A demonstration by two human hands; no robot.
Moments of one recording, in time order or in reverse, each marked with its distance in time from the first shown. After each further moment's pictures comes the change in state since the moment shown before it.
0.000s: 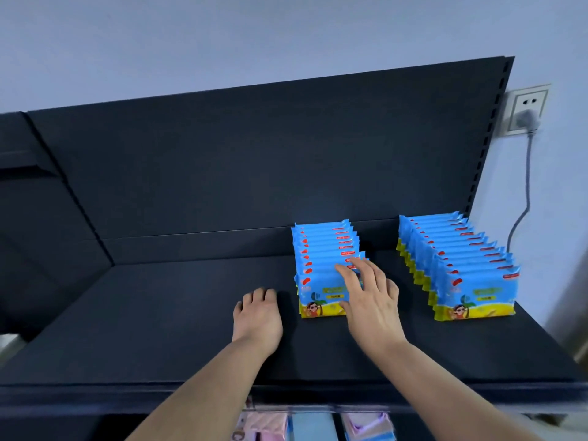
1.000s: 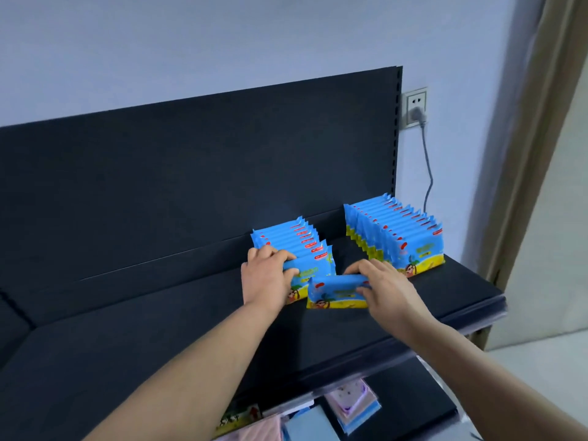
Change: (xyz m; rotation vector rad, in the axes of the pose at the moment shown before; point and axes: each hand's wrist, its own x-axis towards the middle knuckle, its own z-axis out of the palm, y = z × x) left_hand 0.032 0.044 -0.043 -0.242 0.290 0.448; right_hand -0.044 0.003 -0.076 0.167 -0.078 0.201
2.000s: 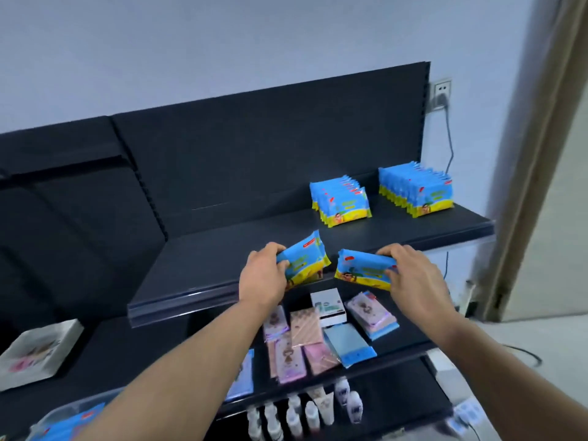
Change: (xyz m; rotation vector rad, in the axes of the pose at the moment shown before) left_hand -0.253 -0.050 -0.152 -0.176 0.011 -0.215; right_hand -0.201 -0.142 -0.024 -0.053 0.145 0.132
